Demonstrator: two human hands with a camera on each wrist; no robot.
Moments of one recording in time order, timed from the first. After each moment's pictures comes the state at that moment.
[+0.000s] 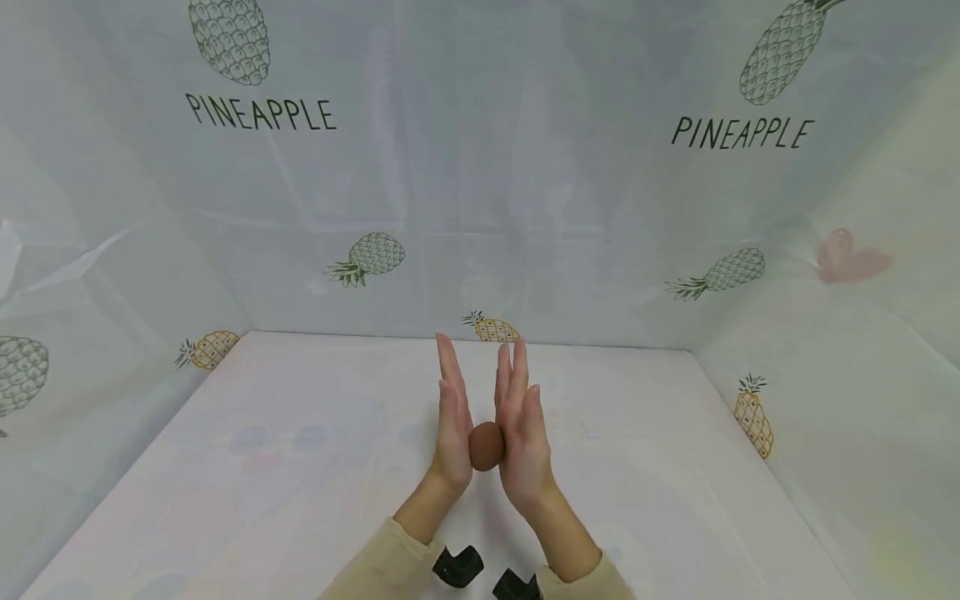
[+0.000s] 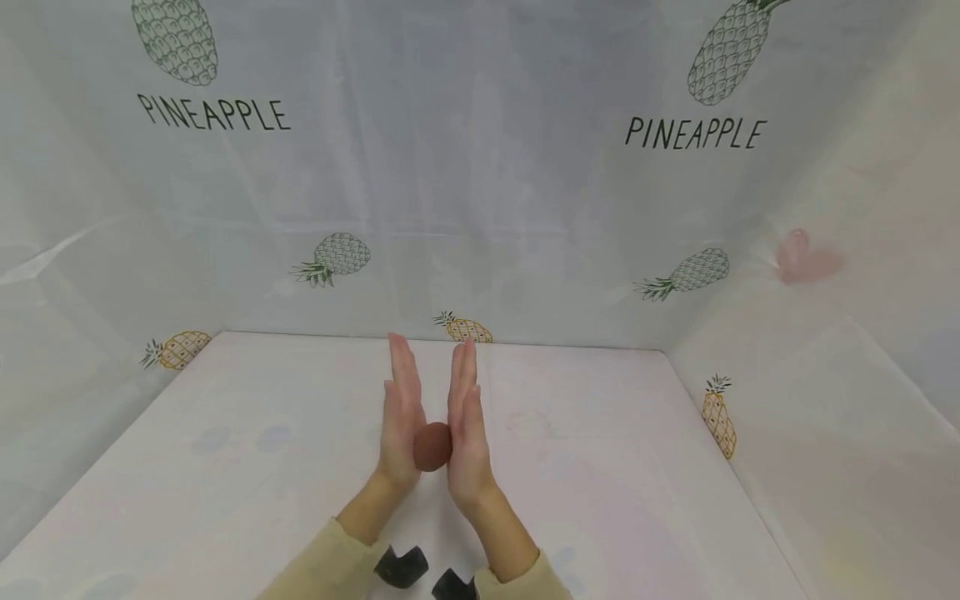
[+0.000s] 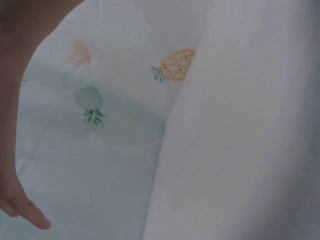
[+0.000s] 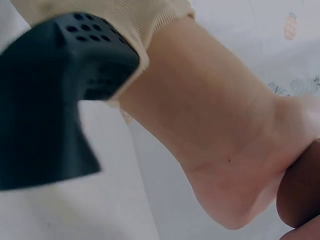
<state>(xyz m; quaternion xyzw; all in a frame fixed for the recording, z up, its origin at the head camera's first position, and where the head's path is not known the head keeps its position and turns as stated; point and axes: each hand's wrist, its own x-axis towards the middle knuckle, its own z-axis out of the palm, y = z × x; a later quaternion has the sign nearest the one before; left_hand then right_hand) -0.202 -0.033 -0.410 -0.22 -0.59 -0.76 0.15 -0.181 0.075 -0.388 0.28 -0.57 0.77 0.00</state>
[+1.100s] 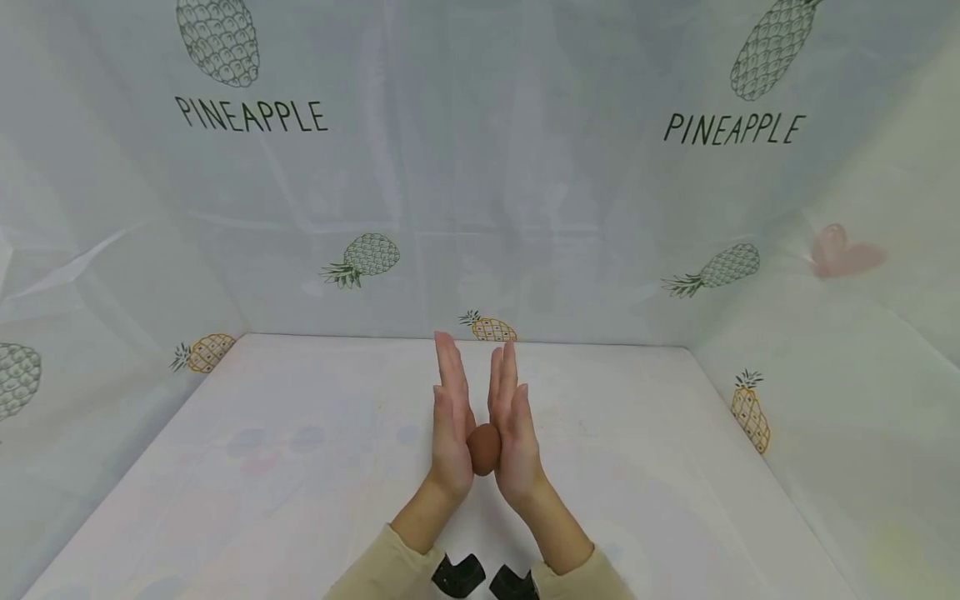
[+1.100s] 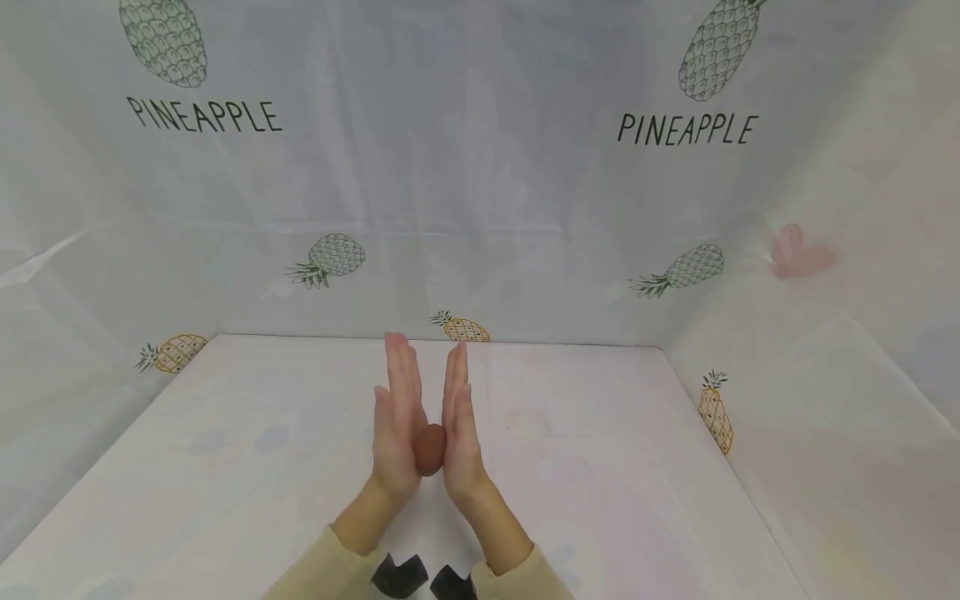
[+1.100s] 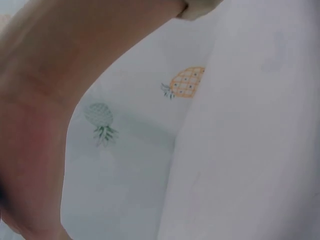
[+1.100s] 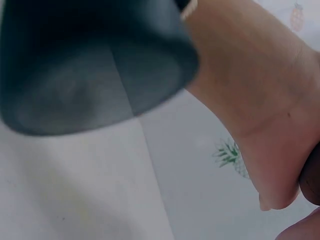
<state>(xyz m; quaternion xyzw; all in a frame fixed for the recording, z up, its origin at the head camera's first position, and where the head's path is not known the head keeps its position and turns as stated) -0.192 -0.027 -0.401 -0.25 -0.58 -0.76 0.16 -0.188 0.075 -0.399 0.26 -0.59 0.77 -0.01</state>
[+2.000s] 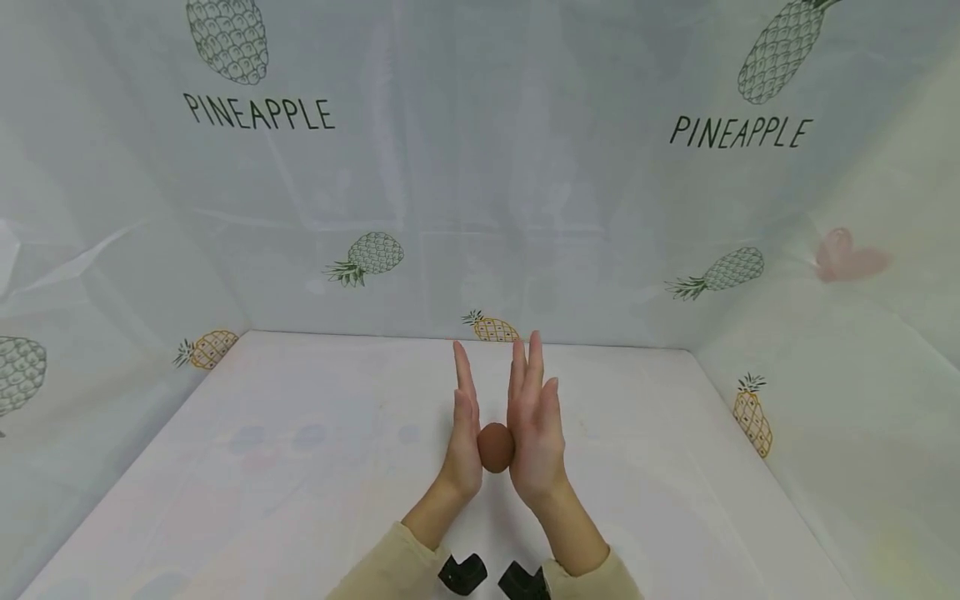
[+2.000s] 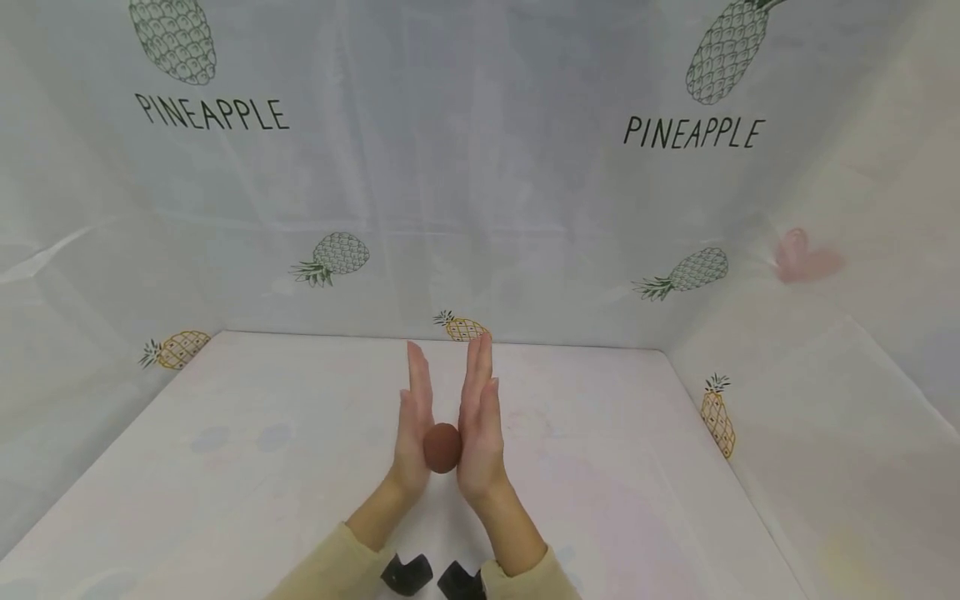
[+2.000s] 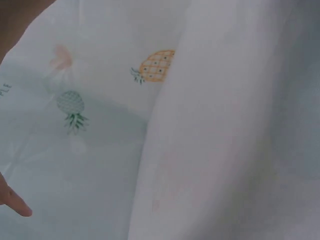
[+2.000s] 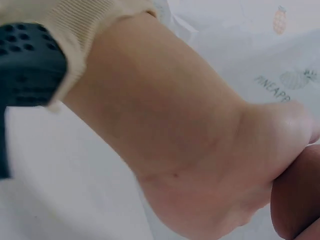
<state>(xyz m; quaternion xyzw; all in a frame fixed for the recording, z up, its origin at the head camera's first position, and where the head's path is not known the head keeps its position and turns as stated) -0.199 -0.022 -0.422 -0.22 -0.62 -0.75 0.10 -0.185 0.086 -0.384 0.26 -0.55 0.79 0.03</state>
